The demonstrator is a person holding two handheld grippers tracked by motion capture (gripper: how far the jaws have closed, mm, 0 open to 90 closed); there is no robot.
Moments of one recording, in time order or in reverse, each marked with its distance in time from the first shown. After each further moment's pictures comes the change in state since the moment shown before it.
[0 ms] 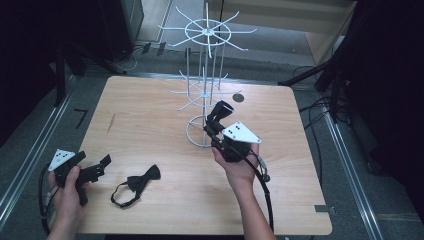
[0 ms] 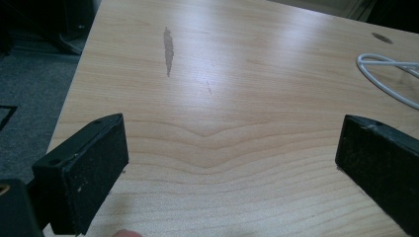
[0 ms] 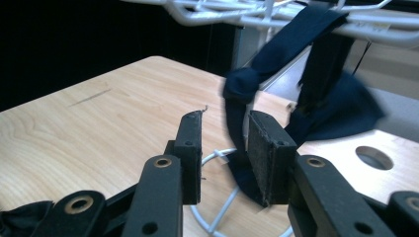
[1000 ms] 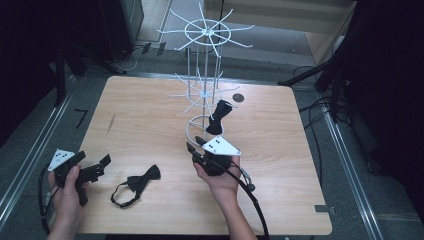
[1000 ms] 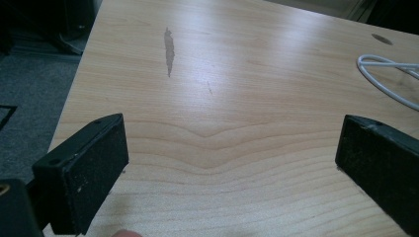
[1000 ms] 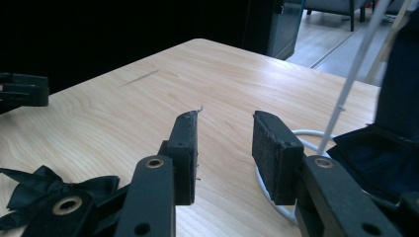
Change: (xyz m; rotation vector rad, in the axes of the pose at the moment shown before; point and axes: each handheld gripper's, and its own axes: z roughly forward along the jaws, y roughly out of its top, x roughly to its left) left arm 0.000 0.000 0.000 -0.010 0.003 -0.005; right arm 0.046 -0.028 0.016 0.035 0.119 0.029
